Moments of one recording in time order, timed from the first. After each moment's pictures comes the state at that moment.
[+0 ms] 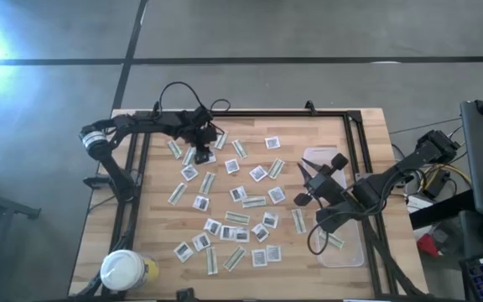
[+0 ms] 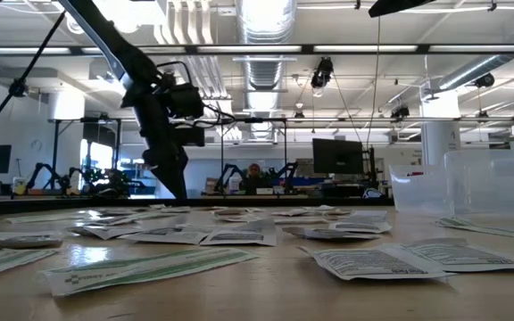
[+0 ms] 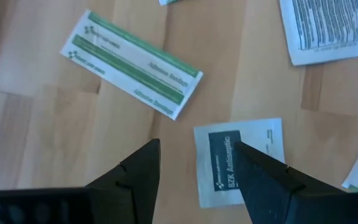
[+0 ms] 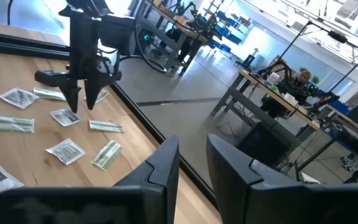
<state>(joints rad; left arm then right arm) 0.66 1.65 0.94 -0.42 0.14 0.48 0.55 1.26 1.00 -0.68 1.39 0.46</state>
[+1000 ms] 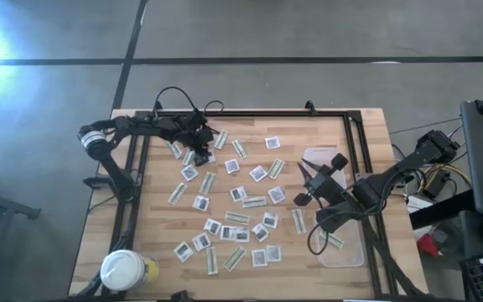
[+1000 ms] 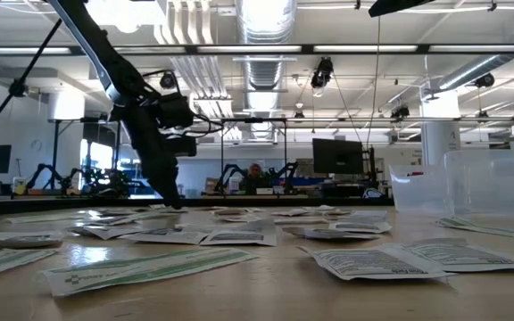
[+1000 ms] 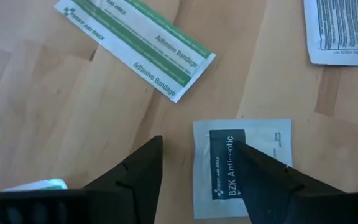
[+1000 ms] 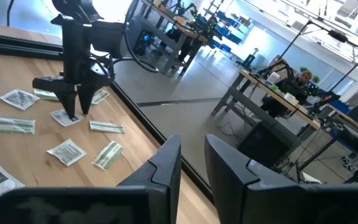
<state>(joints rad) 0.69 1.65 0.81 -0.27 0.20 0.34 0.55 1.26 1.00 -0.67 1.39 0.46</state>
